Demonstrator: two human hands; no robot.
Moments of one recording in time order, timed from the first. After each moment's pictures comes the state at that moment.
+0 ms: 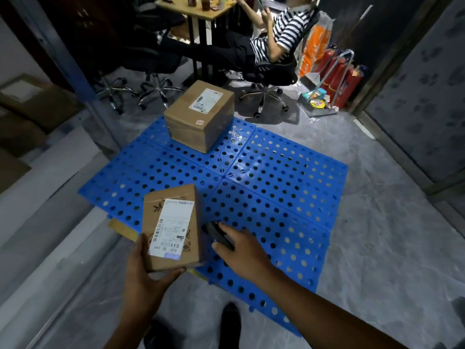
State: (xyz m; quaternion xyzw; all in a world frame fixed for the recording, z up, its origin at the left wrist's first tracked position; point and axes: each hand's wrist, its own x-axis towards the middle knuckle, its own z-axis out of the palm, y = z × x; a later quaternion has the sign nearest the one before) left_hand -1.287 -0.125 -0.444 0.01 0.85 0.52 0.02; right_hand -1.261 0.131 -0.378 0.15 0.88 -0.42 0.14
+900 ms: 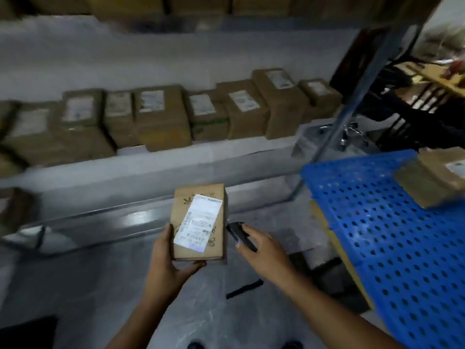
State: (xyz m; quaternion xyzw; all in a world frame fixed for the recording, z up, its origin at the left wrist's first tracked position) left_hand -1.063 -0.508 -0.398 -0.22 0.83 0.47 -0.18; right_hand -1.211 -0.294 -0.376 -0.18 0.89 -0.36 0.23
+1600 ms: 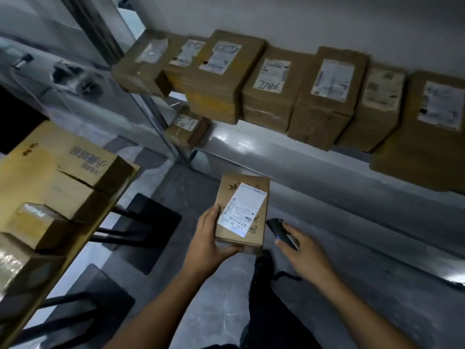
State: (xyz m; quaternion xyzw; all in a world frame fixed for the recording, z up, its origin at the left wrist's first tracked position) left_hand -0.919 -0.784 -0.435 -0.50 0.74 0.40 -0.17; right_hand -1.162 -0.675 -0.453 -0.36 0.78 -0.24 0.45
